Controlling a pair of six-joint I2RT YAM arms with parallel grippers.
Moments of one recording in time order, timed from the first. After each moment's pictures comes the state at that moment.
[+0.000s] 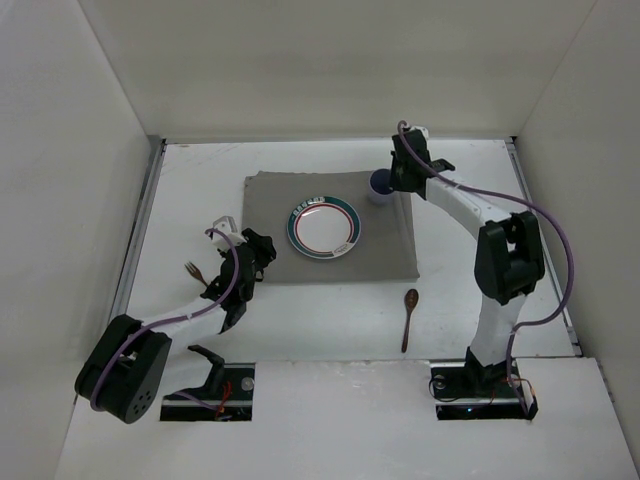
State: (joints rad) left arm -0.48 1.17 0.27 0.58 -0.46 -0.73; right arm 0.35 1.91 1.57 -0.41 0.29 0.37
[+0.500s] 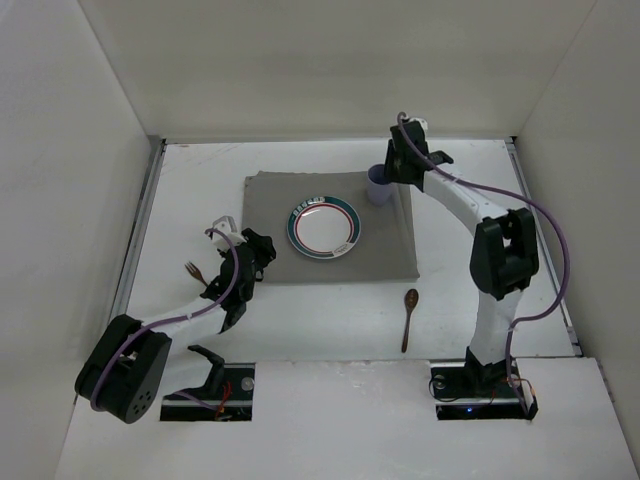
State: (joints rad) left arm -0.48 1.17 0.27 0.58 -0.46 -0.73; right arm 0.35 1.97 1.67 -0.45 0.29 0.39
